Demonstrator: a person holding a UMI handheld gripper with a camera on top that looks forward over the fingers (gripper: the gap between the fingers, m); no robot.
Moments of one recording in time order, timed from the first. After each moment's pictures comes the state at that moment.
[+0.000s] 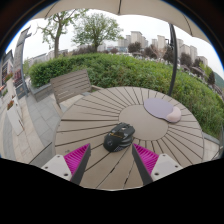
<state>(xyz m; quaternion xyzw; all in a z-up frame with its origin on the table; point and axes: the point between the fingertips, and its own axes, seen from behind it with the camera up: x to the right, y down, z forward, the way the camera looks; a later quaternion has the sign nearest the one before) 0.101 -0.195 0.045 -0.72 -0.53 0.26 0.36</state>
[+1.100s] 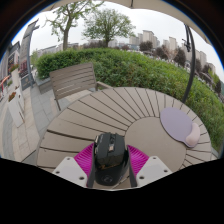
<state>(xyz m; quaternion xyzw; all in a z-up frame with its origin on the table) -0.033 -0.154 0.005 -0.69 -0.58 0.25 0.34</state>
